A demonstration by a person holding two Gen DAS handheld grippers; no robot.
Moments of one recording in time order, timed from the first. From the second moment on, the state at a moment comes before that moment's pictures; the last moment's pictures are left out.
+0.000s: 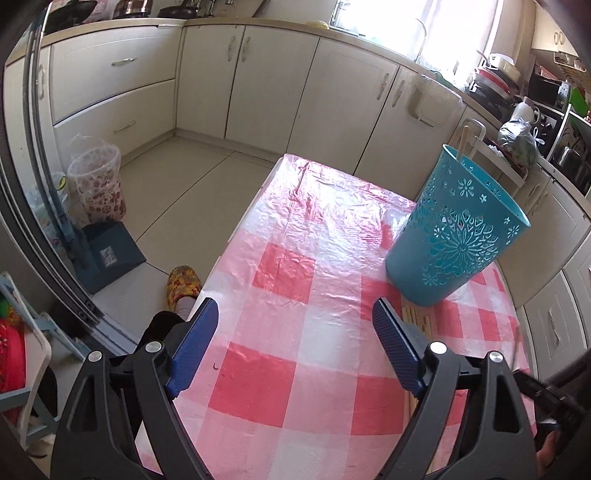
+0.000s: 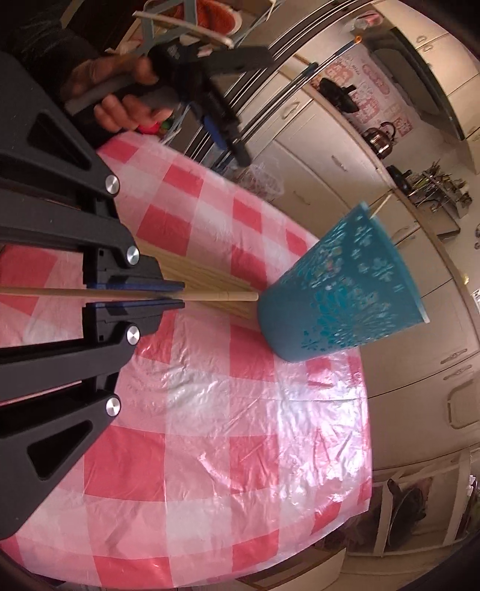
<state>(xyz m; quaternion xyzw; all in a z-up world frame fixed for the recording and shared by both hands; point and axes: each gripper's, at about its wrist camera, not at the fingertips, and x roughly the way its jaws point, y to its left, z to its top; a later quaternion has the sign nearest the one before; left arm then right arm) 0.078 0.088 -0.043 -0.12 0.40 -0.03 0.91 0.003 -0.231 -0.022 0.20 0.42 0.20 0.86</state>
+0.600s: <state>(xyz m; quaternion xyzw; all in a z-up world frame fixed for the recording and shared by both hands) 0.077 0.084 -0.071 -0.12 0.42 -0.03 0.90 0.049 -0.233 -0.013 0.20 0.47 0.15 0.85</state>
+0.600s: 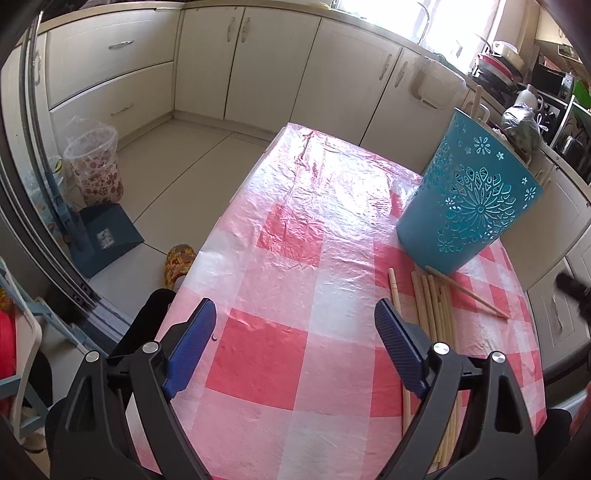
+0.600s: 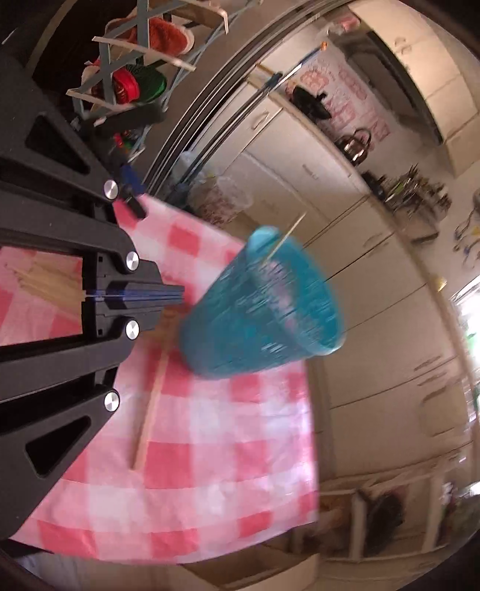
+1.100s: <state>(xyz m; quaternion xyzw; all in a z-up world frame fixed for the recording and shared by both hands) 0.115 0.007 -0.092 -0.02 0.48 -0.05 0.88 0.041 -0.239 -0.051 0.12 0.48 0.13 0.86</state>
